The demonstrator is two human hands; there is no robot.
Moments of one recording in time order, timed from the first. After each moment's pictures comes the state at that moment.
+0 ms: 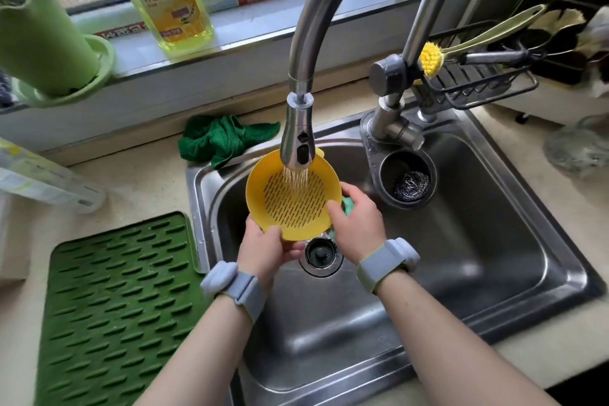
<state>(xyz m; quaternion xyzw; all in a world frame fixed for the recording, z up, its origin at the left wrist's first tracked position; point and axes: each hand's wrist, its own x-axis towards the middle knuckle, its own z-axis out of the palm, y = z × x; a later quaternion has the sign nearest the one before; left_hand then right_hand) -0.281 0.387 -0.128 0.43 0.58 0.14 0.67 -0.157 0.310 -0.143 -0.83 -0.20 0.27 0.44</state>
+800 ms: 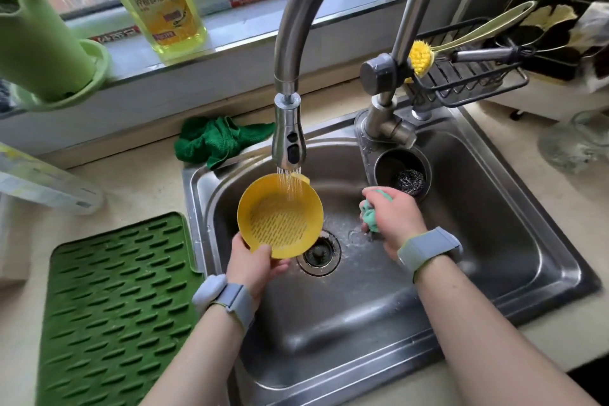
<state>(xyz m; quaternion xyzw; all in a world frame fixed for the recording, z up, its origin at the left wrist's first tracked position) -0.303 0.381 -0.153 0.40 0.65 0.13 0.63 -0.114 0.285 -0.128 -0.72 0.03 0.39 0.58</state>
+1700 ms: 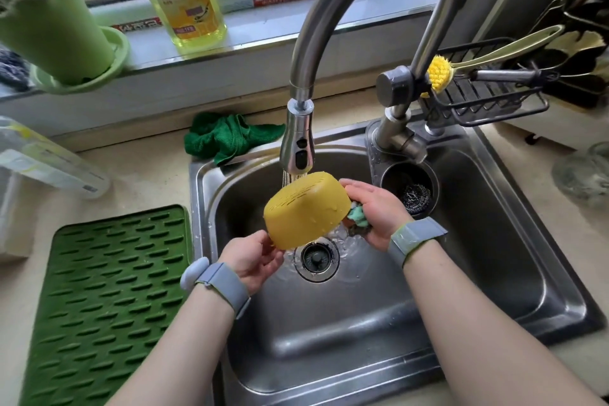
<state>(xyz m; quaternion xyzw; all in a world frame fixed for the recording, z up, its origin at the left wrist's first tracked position) -0.290 0.396 -0.137 0.23 0.64 0.12 0.72 -0.093 0.317 -0.148 -0.59 -0.02 0.55 0.59</state>
